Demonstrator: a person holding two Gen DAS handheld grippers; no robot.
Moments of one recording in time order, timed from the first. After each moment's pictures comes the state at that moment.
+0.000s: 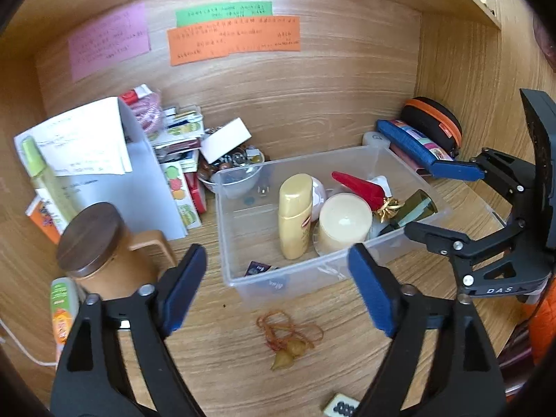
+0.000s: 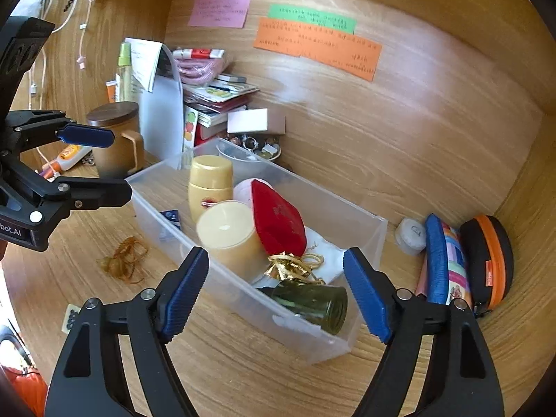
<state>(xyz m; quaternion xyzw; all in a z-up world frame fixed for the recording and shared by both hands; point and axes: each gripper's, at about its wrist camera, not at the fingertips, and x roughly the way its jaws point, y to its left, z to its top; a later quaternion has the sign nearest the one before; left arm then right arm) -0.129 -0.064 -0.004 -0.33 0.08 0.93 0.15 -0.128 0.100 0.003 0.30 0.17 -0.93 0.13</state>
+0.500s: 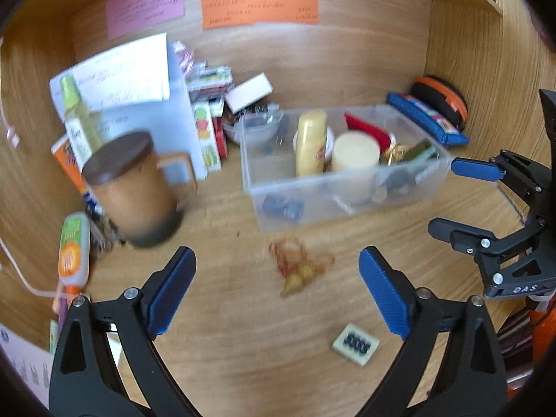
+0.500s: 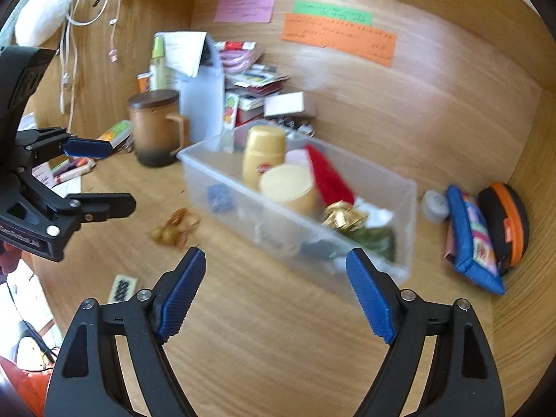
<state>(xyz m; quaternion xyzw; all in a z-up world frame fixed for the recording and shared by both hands) -0.075 -0.087 -0.041 -0.36 0.06 0.92 0.12 -0.077 0.084 -0.022 0.32 0.13 -0.92 0.16</state>
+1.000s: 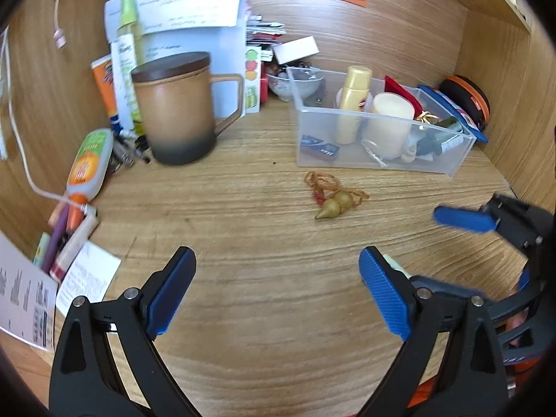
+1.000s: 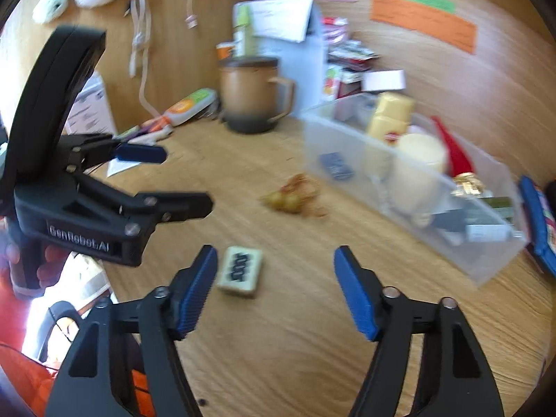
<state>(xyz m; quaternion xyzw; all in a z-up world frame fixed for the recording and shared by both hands) -0.036 -0.128 -0.081 -0.39 0.00 0.92 0.07 -0.043 0.014 -0.058 0.35 0.13 -0.89 0.28</state>
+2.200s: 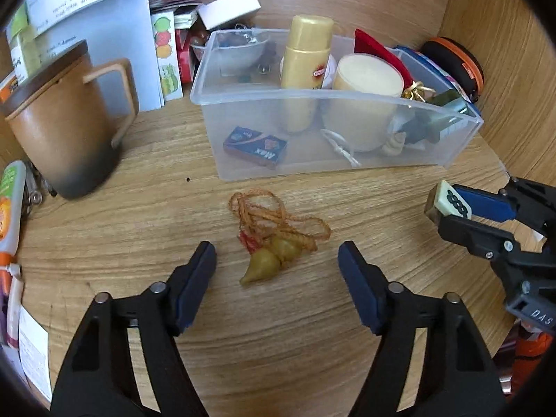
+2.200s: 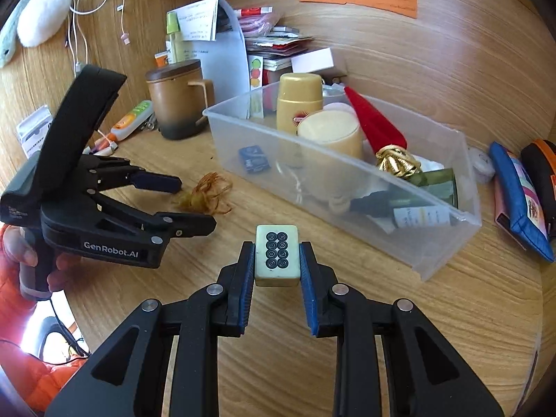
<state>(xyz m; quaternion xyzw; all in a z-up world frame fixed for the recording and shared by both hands) -0.118 -0.072 -0.105 -0.46 0.03 0.88 0.15 -0.089 0.085 -0.050 0.37 0.09 -0.90 0.22</state>
